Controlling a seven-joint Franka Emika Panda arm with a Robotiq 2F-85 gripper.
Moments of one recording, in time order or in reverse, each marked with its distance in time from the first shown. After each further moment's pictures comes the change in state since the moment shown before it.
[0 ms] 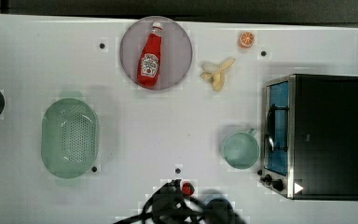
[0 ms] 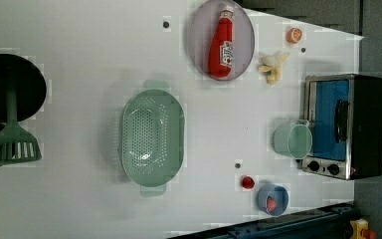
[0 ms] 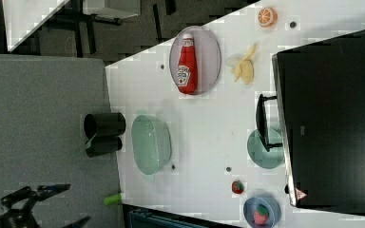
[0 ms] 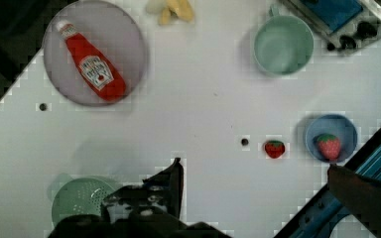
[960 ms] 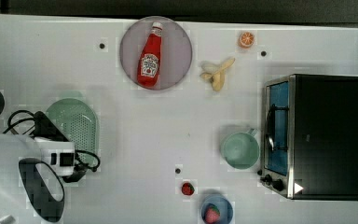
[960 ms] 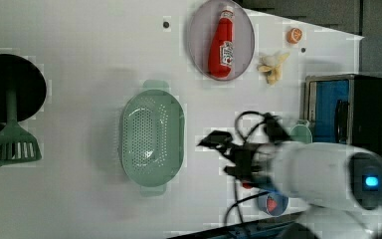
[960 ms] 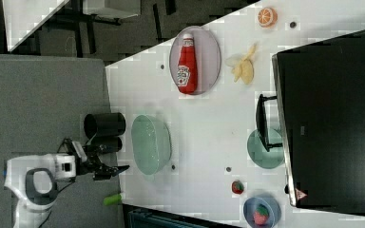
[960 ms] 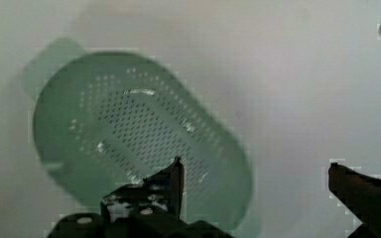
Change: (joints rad) arm 0.074 0.660 0.575 -0.180 -0.004 0.619 0.591
